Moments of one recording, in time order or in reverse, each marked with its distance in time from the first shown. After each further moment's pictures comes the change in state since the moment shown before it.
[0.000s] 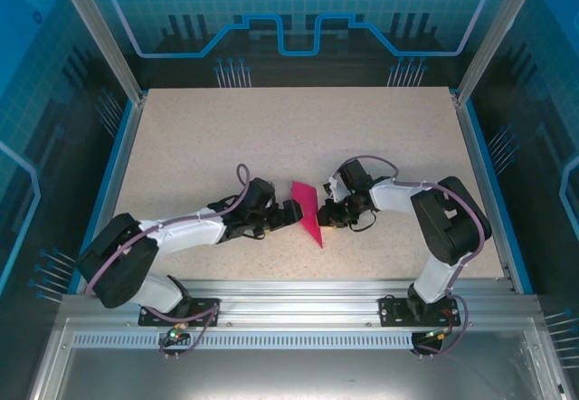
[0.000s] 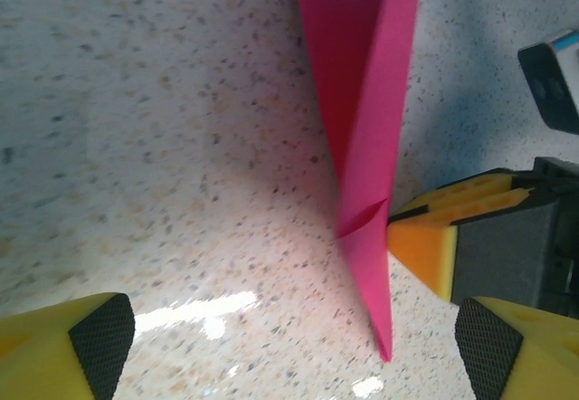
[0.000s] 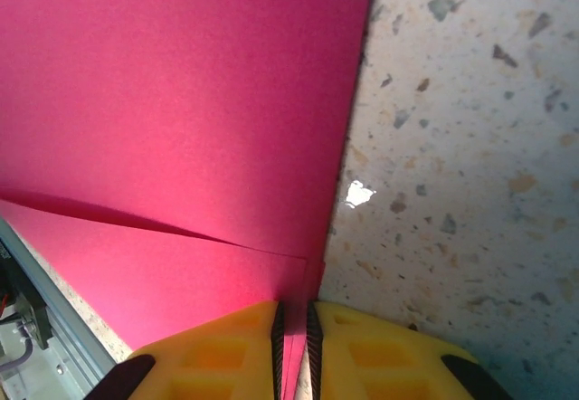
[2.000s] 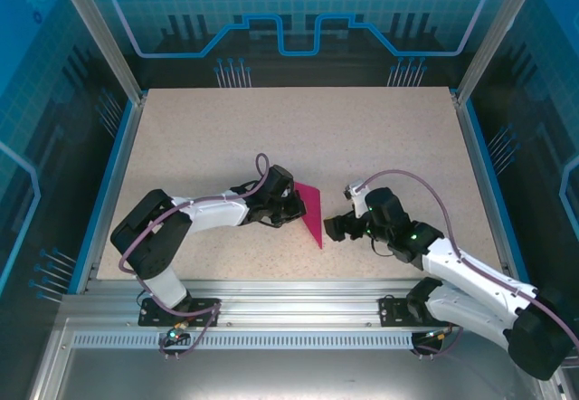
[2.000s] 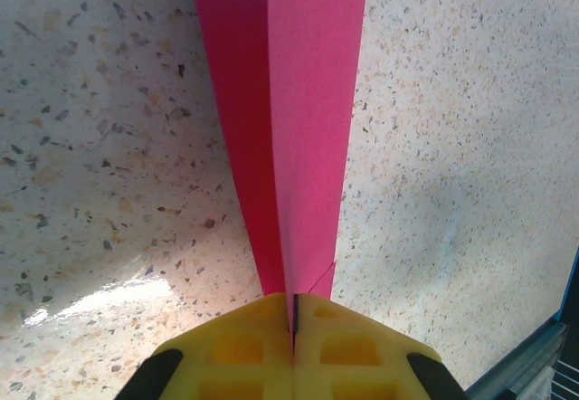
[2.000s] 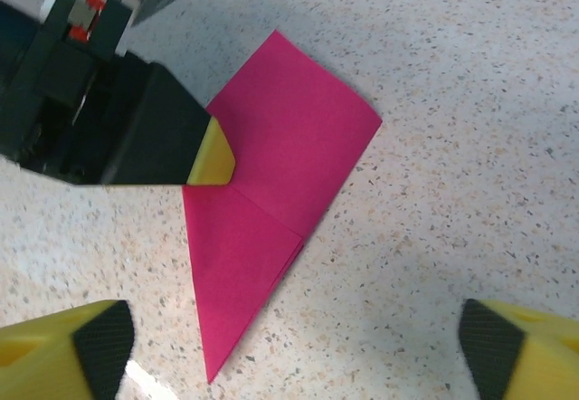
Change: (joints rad) left arm 0.000 0.226 0.201 -0.005 0.093 -0.053; right arm 0.190 -0.819 -0.341 0.077 0.550 -0.185
